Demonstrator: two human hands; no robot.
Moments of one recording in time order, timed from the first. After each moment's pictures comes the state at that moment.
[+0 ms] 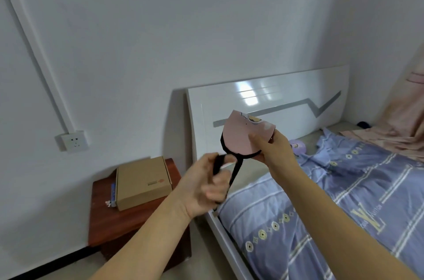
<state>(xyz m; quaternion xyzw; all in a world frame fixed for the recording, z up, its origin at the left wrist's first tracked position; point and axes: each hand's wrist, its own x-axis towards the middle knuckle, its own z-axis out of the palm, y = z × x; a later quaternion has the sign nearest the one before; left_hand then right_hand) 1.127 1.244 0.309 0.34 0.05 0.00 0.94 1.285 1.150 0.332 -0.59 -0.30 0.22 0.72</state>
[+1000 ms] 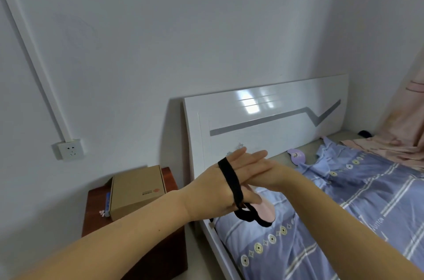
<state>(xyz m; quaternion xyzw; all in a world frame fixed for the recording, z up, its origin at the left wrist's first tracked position) 1.191 1.224 0.328 0.95 -0.10 0.25 -0.15 1.295 1.119 0.361 -0.69 -0.59 0.29 0.31</state>
